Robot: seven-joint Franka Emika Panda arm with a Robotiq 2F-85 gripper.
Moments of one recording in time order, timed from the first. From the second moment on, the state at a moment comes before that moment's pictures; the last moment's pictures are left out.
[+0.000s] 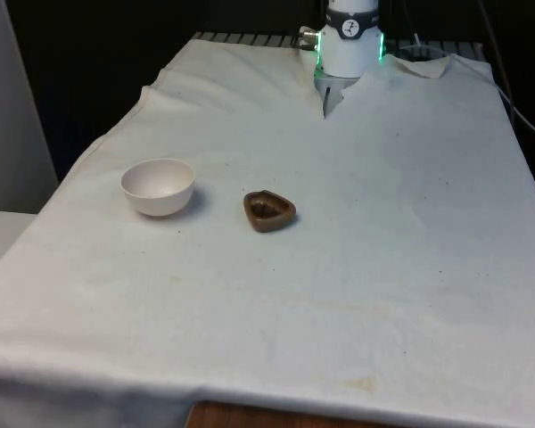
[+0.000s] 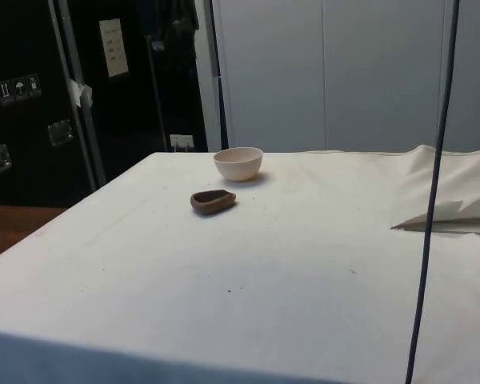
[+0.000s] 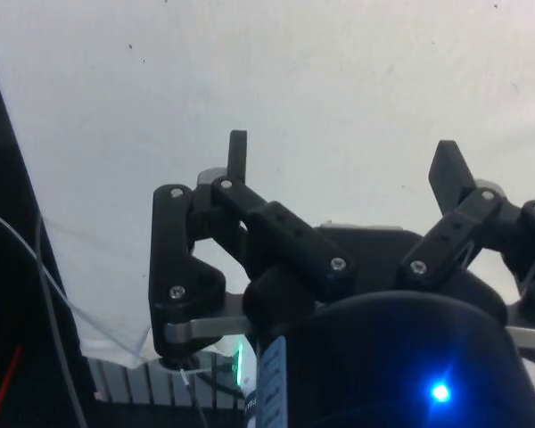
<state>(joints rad) 0.06 0.13 -0.05 -1.84 0.03 1.93 0.00</state>
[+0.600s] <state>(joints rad) 0.06 0.21 -0.05 -1.84 0.04 2.03 0.09</state>
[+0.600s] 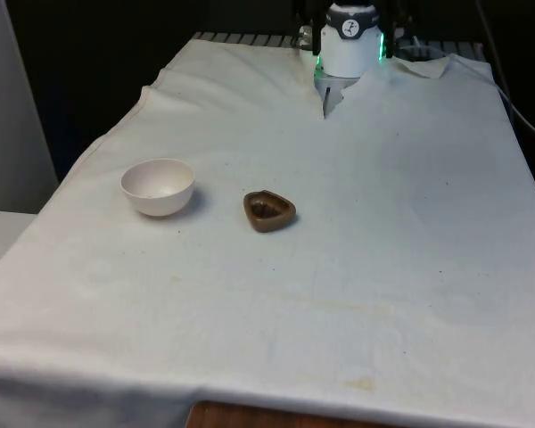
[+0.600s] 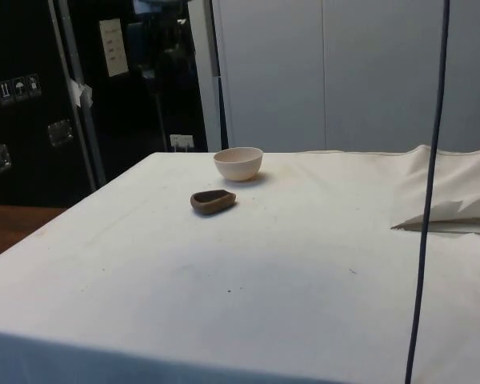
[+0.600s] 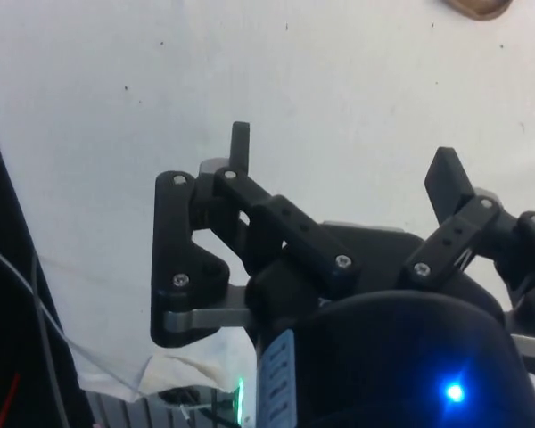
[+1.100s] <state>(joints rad) 0.06 0.28 -0.05 -1.86 0.04 2.13 0.16</state>
